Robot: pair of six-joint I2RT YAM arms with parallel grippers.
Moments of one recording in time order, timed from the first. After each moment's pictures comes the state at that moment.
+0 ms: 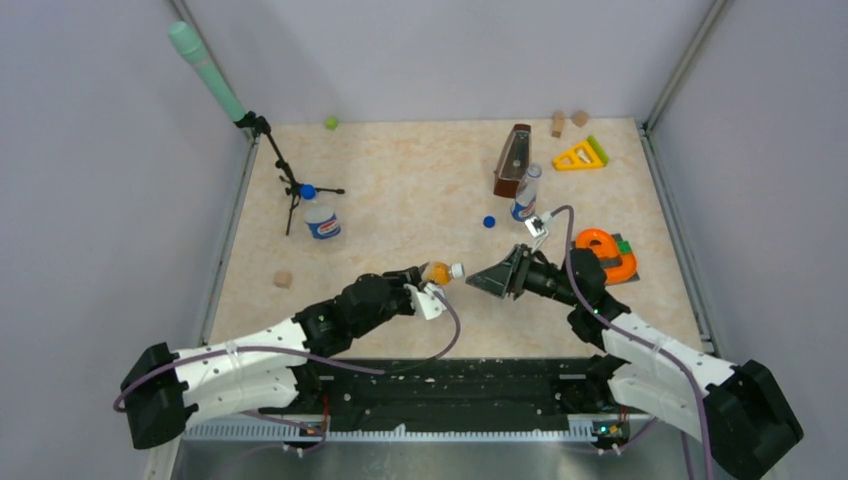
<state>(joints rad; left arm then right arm) -1.02 0.91 0.47 0.05 -0.16 0.64 0.58 0.90 0.32 0.50 -0.55 0.86</state>
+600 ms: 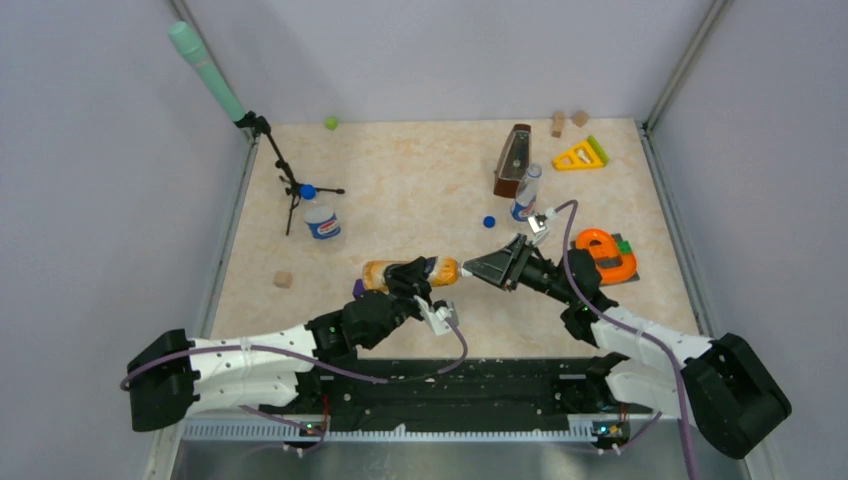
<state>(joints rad) -1.15 0.97 0.38 0.40 -0.38 0.95 0.58 1.05 0.29 0.77 -0.48 1.21</state>
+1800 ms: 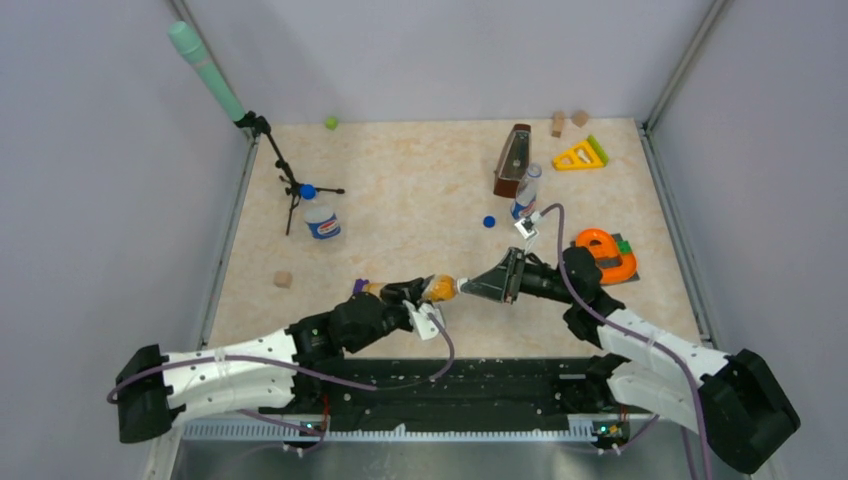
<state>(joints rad) -1.16 0.80 0.39 0.15 -0.24 0.68 0.60 0.98 0.33 0.60 -0.65 0.97</state>
